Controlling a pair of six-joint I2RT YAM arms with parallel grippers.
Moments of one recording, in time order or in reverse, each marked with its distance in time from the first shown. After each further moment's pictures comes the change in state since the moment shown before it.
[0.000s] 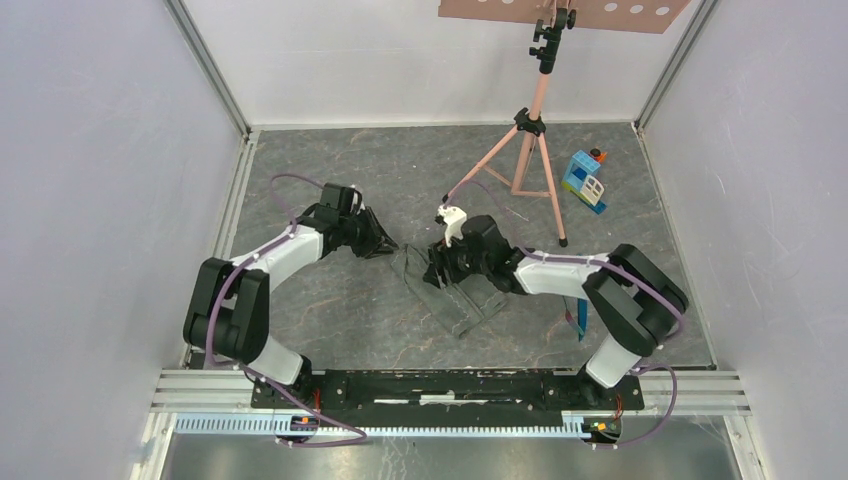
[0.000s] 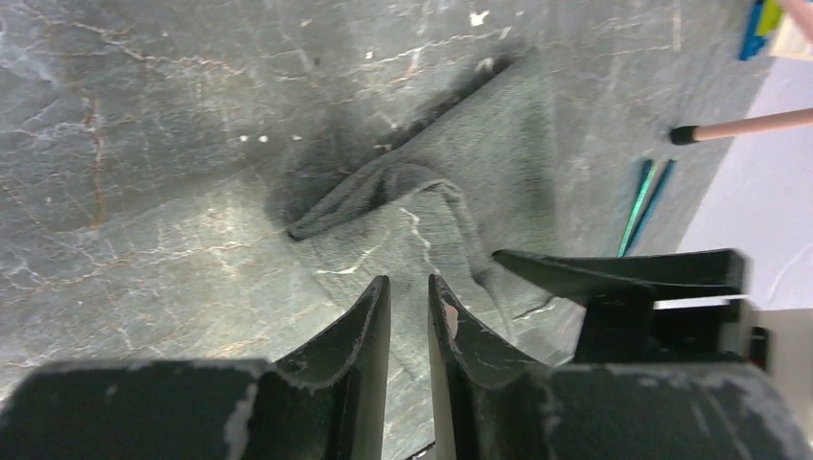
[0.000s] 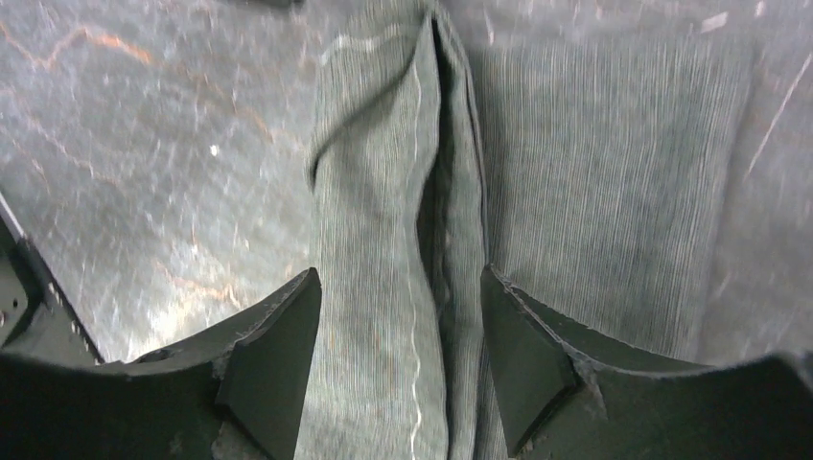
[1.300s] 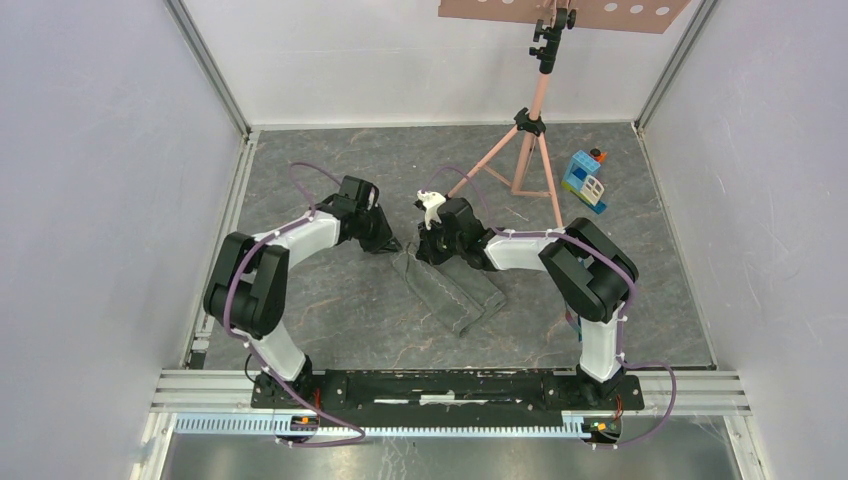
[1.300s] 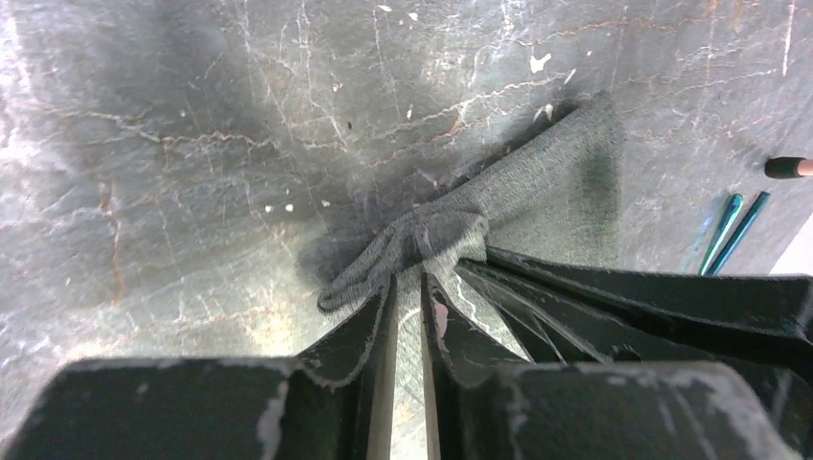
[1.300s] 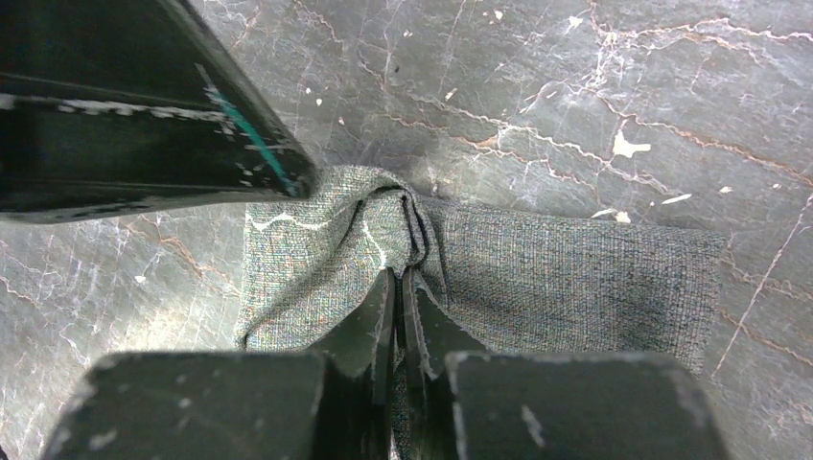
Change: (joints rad) left arm -0.053 0.197 0.130 -0.053 -0.109 0.060; right arm -0.016 0.312 0.315 -0.032 0.047 -0.039
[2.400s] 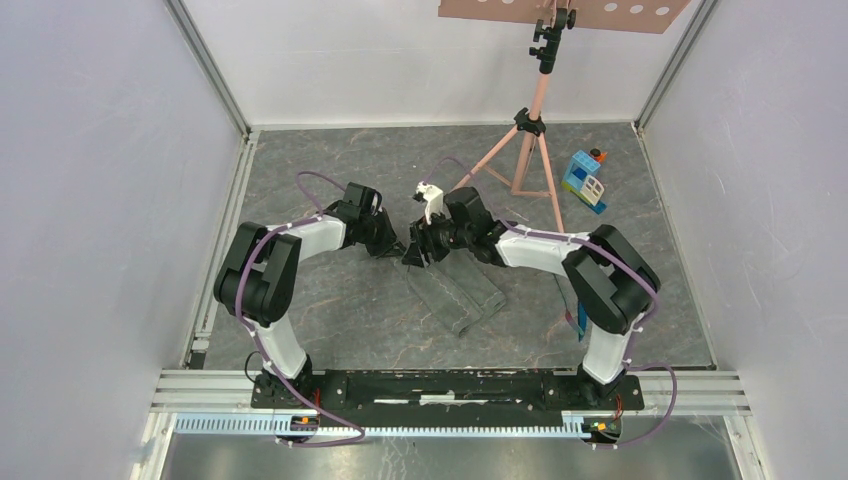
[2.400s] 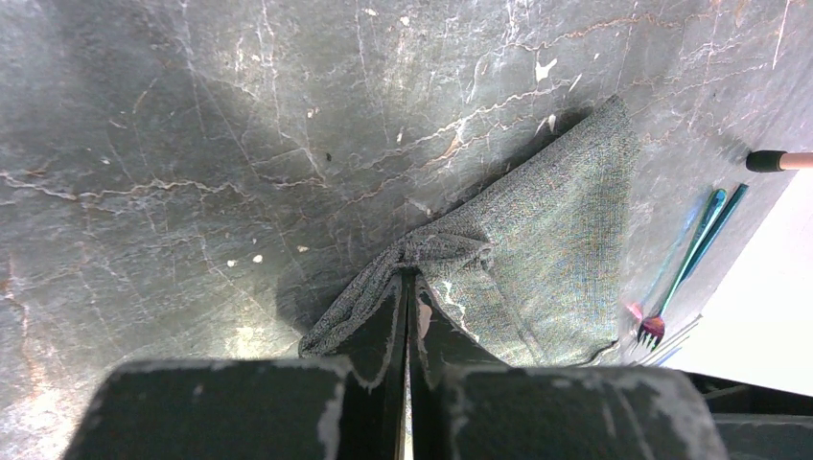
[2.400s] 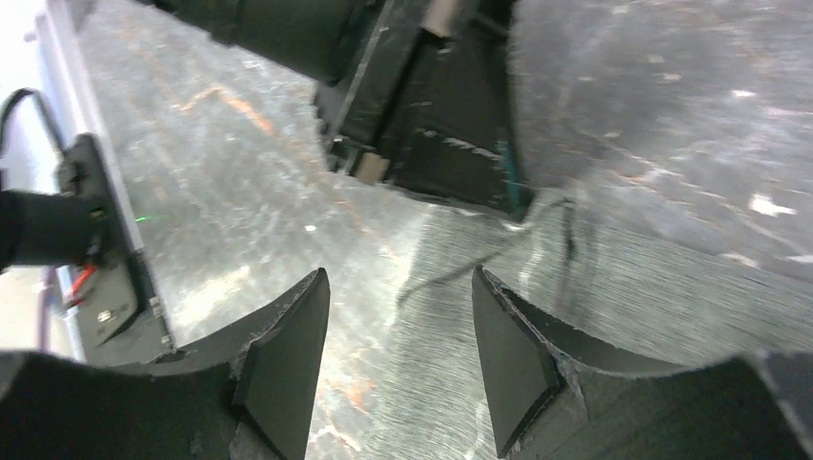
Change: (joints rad) left arm 0.000 0.071 -0.041 0.130 0.075 -0.039; right arm -0.015 -0.129 0.001 -0.052 -0.257 -0.007
